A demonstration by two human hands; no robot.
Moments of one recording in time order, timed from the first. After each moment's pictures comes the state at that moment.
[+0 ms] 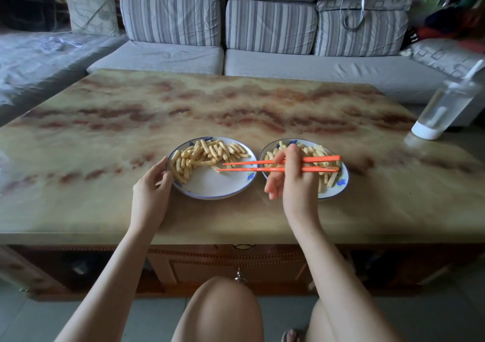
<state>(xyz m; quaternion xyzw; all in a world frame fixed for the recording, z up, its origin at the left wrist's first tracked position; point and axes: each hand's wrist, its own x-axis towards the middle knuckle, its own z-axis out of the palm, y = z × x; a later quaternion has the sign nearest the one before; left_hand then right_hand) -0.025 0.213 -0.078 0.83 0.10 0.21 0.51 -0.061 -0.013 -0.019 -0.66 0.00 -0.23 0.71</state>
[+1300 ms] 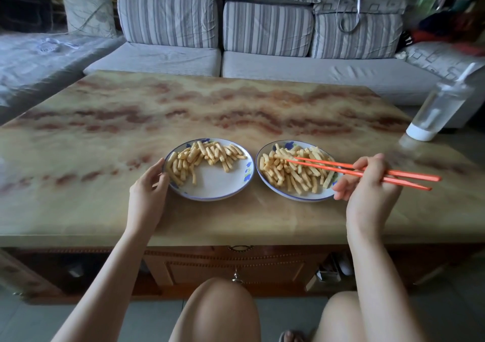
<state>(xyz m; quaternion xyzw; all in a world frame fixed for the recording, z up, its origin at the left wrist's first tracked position) -0.028 0.211 -0.076 0.83 0.10 0.21 0.51 -0.078 -0.092 -0.010 -0.60 0.14 -0.41 0.67</state>
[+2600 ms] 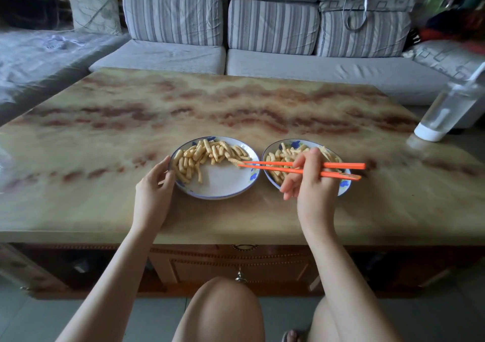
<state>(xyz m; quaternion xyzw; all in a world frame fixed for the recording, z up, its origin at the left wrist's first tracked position) -0.026 0.211 -0.077 0.83 0.09 0.21 0.51 -0.071 -0.025 -0.018 -0.66 0.02 -0.29 0.69</state>
